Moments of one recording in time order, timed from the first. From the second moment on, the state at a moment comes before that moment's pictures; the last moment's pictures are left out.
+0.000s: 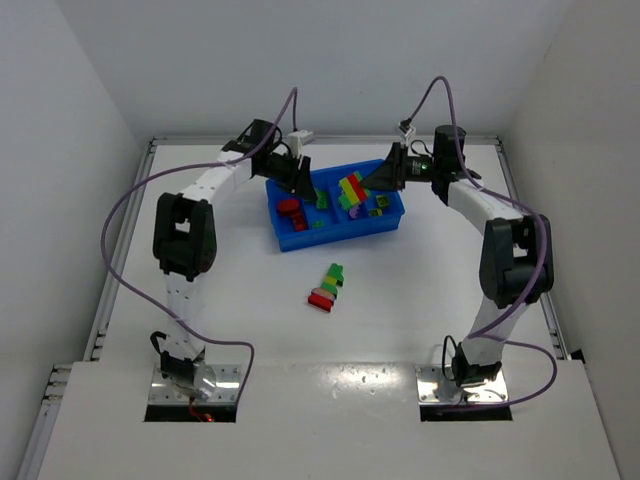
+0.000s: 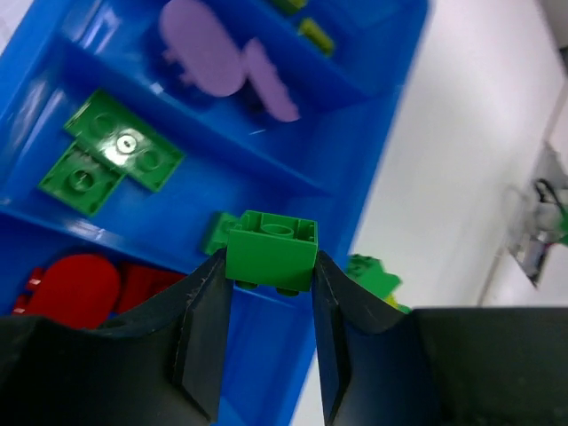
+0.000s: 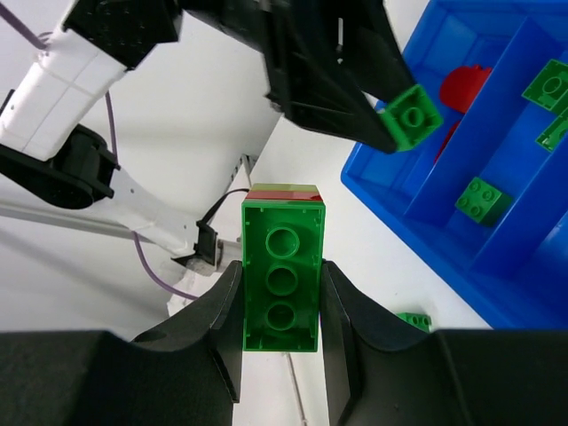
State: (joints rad) left arm -0.28 2.14 1.87 -0.64 0.82 0.09; right arm 0.09 1.85 1.29 0.16 -1.23 0.61
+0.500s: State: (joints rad) left arm -0.29 2.23 1.92 -0.64 0.90 0.07; right arm 0.08 1.85 1.29 0.16 -1.23 0.61
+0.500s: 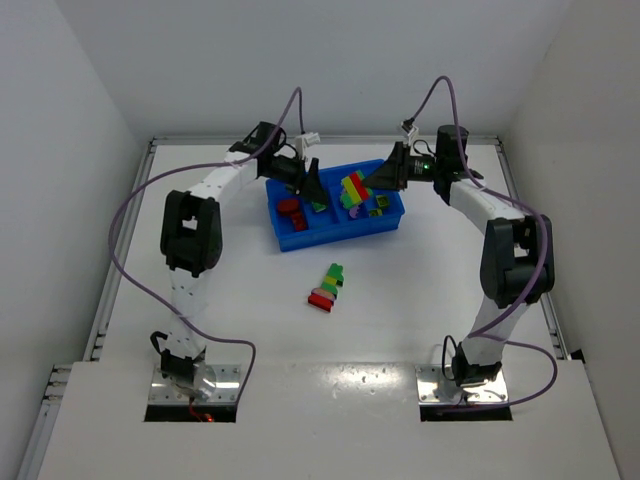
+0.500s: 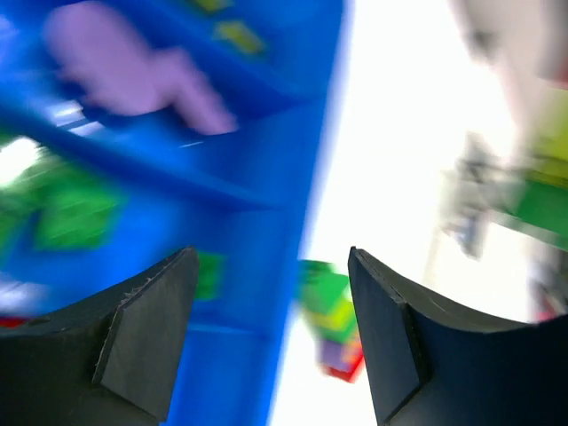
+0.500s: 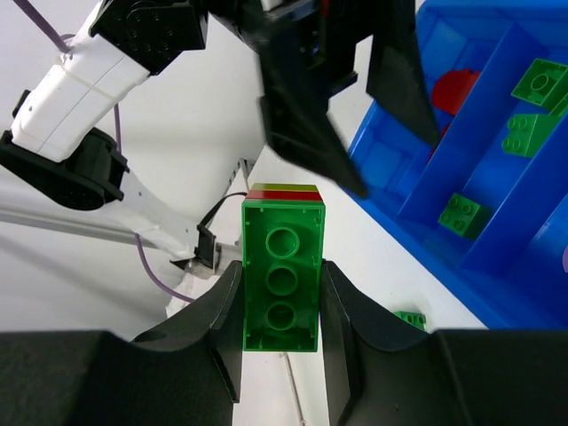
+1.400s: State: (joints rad) left arm -0.31 2.22 1.92 -0.65 1.44 0.06; right arm 0.12 1.85 1.29 0.19 -1.23 0.64
